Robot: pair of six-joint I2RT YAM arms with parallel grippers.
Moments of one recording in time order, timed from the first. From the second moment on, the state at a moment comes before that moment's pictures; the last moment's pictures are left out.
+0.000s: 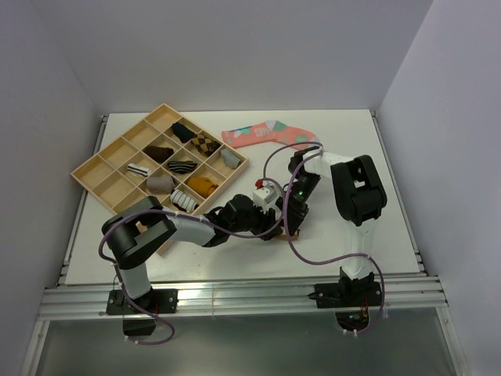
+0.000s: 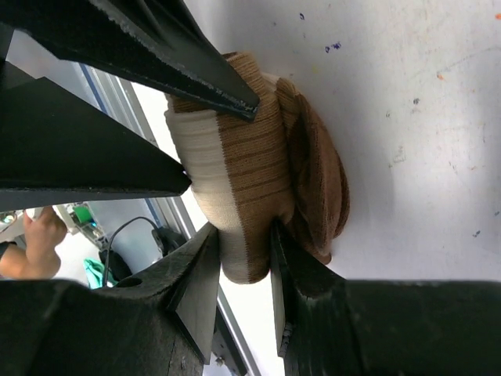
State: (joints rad) left arm -0.99 1.79 0.76 0.60 0.21 -0.42; right arm 0.32 2.04 1.31 -1.29 -0.67 -0.88
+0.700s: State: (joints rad) left arm -1.00 1.90 0.89 0.56 0.22 -0.46; right arm 0.31 1.77 1.12 -1.05 -0.51 -0.70
